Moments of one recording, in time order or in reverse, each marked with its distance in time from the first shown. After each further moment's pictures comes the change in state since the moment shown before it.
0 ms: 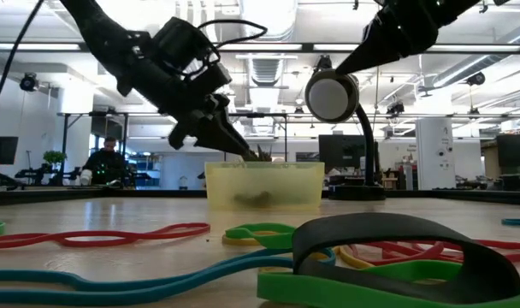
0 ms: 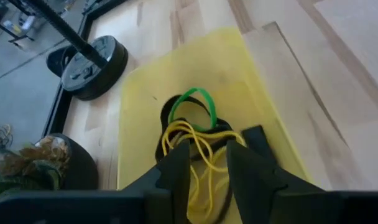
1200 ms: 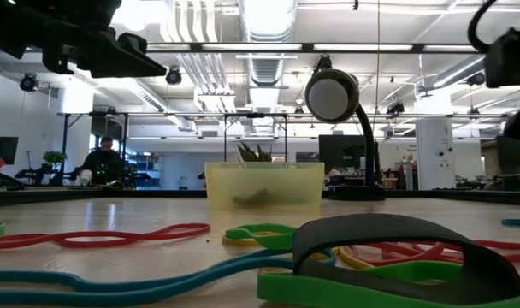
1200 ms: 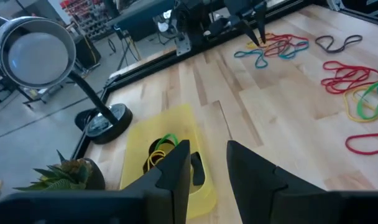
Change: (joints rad) left arm -0.196 -0.857 -0.336 -0.237 -0.027 -0.130; right arm 0.498 0.049 -0.200 -0.311 -0.316 1.118
